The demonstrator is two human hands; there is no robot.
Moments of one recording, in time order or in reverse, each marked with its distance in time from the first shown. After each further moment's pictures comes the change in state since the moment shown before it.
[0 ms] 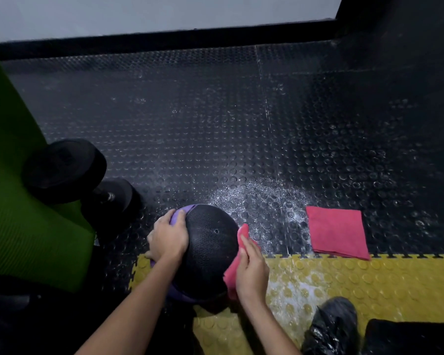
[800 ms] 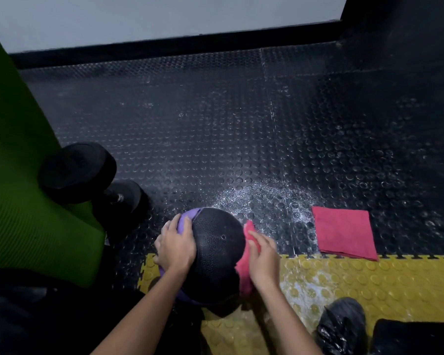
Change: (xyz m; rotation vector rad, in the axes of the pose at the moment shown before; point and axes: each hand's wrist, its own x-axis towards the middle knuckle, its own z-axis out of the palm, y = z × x) left_hand -0.017 -0.012 -0.003 0.024 0.017 0.084; right_hand 0.026 -0.002 -0.016 -0.071 -0.179 0.190
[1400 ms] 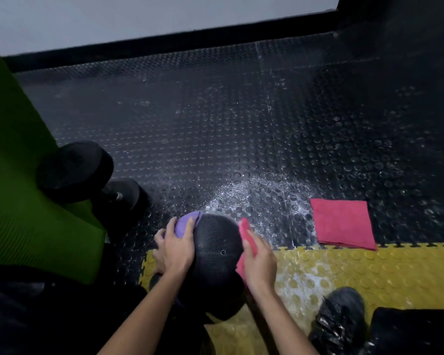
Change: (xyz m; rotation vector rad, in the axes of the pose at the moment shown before) left_hand -0.019 -0.004 -0.003 0.015 -0.069 -0.037; right_hand -0.020 0.006 0.000 0.026 0.014 -0.071
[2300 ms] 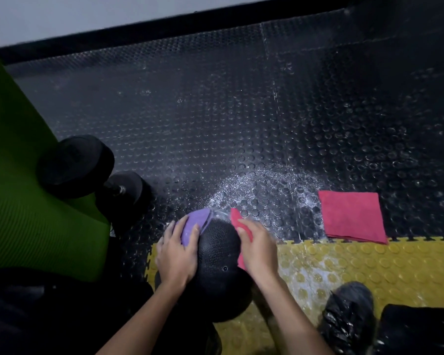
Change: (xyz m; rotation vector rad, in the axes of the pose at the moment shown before) left_hand 0.000 -0.029 -0.003 0.106 0.014 0.301; right_hand 0.016 -0.022 0.004 -0.119 -0.086 -0.070
